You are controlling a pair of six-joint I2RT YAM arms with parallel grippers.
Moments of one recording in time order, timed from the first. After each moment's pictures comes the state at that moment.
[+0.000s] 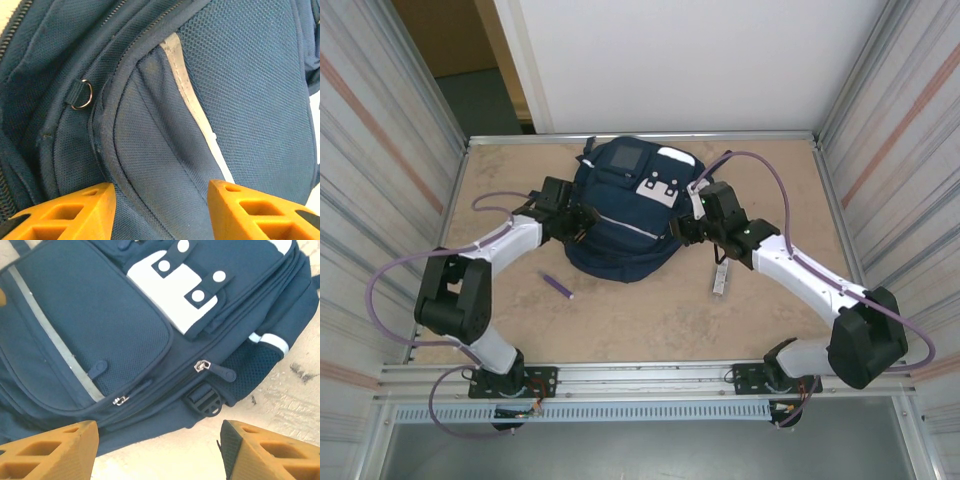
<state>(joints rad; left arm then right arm) -0.34 1.62 1.03 -0.34 0.16 -1.00 0.57 1.33 0.97 -0.36 0.06 0.14</state>
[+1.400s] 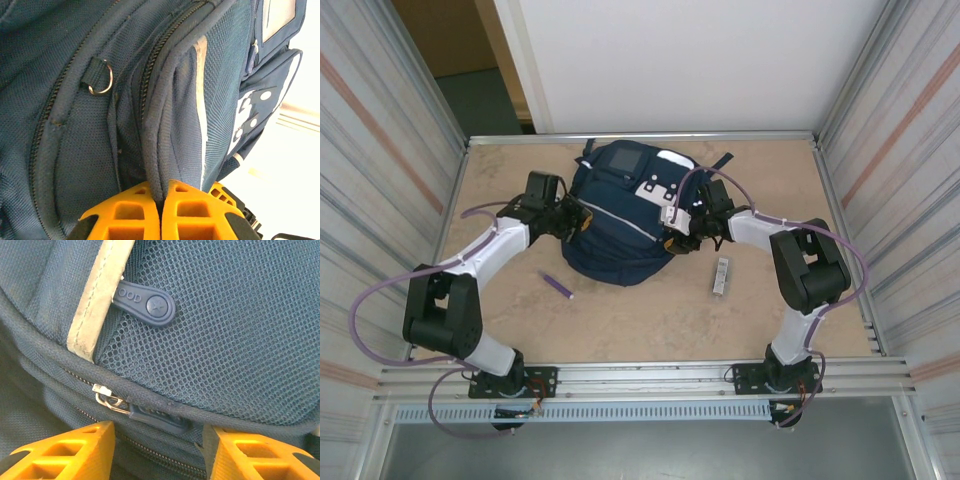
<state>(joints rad) -0.28 1.51 1.02 -0.35 0.35 -1.24 0.39 1.81 1.05 -0.18 -0.57 -0.92</state>
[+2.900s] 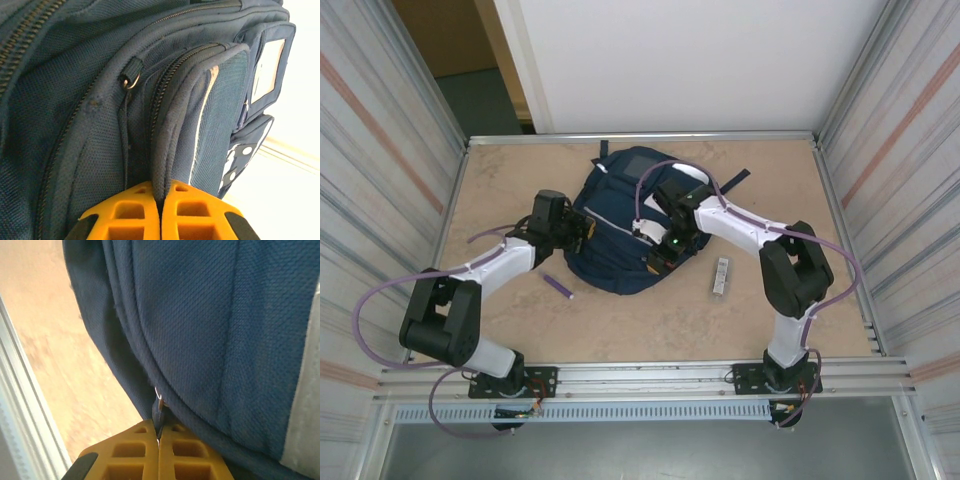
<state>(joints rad) -0.35 1.47 0.81 -0.05 0.23 -1.48 0.65 1.85 1.39 -0.94 -0.50 -0.28</state>
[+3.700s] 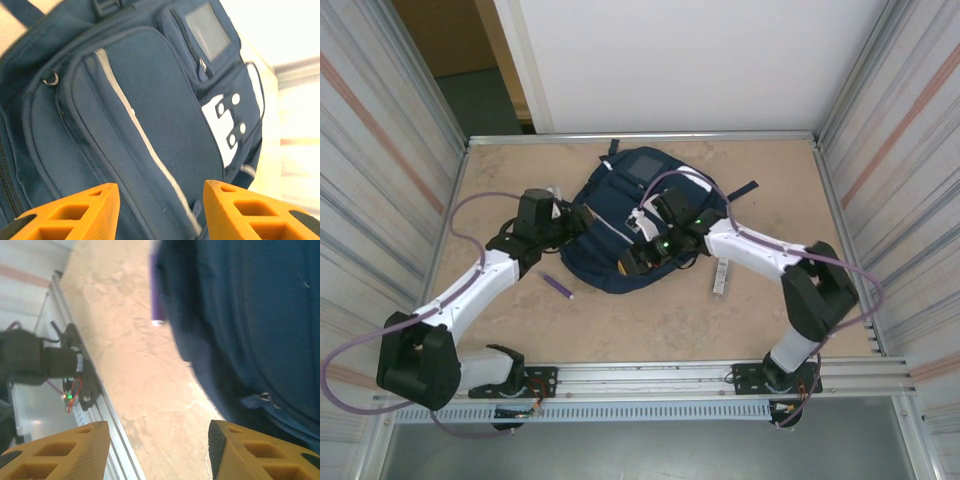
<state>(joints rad) -0.37 1.24 0.83 -0.24 0.20 -0.81 0.72 1.61 1.14 -0.46 -0.68 0.21</state>
